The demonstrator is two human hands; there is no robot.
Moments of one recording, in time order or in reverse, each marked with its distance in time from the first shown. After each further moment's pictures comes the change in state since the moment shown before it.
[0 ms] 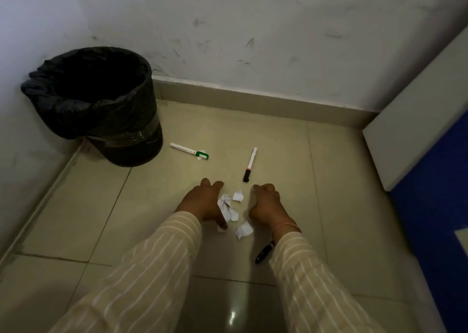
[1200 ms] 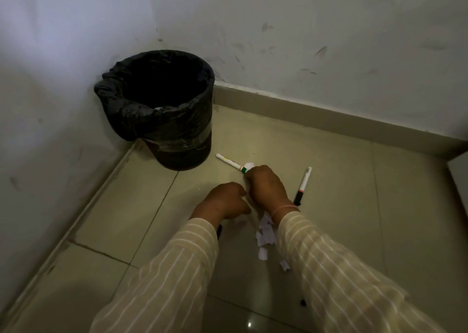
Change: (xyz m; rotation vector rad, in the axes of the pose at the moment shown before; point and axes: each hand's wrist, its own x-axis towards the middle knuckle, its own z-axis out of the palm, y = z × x) left_hand 0.010 -0.054 -0.048 -0.303 0.145 -0.126; right_hand 0.108 -0.130 0.041 -0.255 0.237 -0.530
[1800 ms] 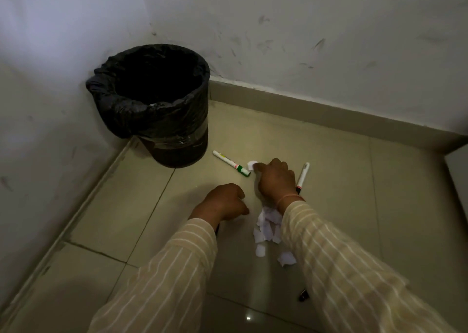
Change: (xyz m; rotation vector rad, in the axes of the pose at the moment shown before) left_hand 0.004 -0.002 0.011 0.003 -0.030 -0.013; right_hand 0.001 0.019 -0.021 -0.117 -0.166 0.221
